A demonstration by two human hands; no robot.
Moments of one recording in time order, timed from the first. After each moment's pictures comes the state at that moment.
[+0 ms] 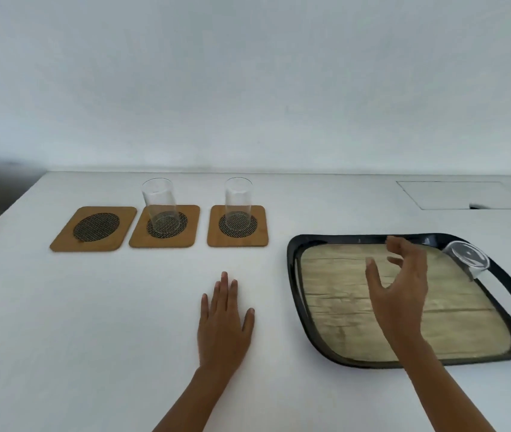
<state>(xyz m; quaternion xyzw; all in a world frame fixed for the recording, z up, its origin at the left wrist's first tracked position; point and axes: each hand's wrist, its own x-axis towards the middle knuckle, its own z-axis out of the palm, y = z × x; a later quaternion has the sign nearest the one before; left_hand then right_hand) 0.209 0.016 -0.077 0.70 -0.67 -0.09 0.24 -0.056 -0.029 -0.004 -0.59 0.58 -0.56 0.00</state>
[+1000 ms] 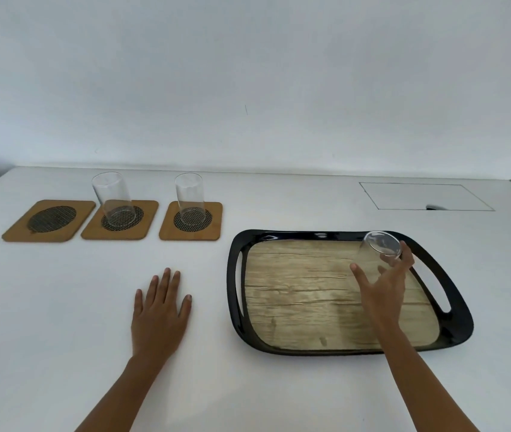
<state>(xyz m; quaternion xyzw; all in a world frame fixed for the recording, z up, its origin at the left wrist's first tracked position) 0.182 0.021 -0.075 0.77 -0.62 -0.03 0.16 -0.187 -0.042 -0.039 -0.48 0.66 -0.55 0.16</state>
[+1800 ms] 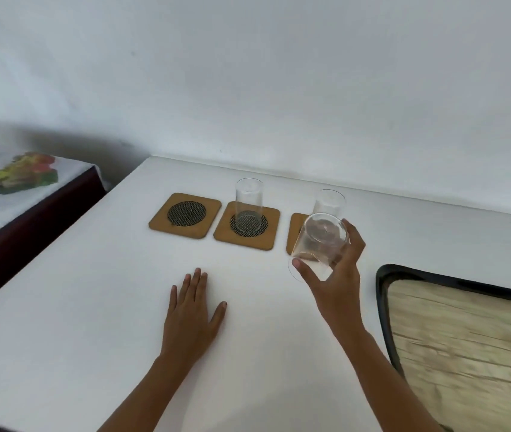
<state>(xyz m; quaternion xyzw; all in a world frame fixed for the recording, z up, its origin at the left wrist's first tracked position) 0.375 0.037 -0.072 0.80 -0.57 -0.06 0.19 0.153 -0.060 -0.001 -0.66 0.43 -0.53 0.32</state>
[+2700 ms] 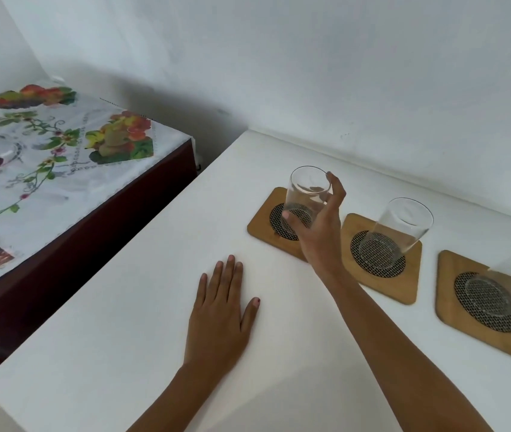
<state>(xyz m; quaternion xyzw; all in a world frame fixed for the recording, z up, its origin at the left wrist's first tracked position) 0.524 0.023 -0.090 0.84 -0.51 -0.02 0.18 0.449 -0.182 -0.044 -0.71 0.37 -0.43 0.41</state>
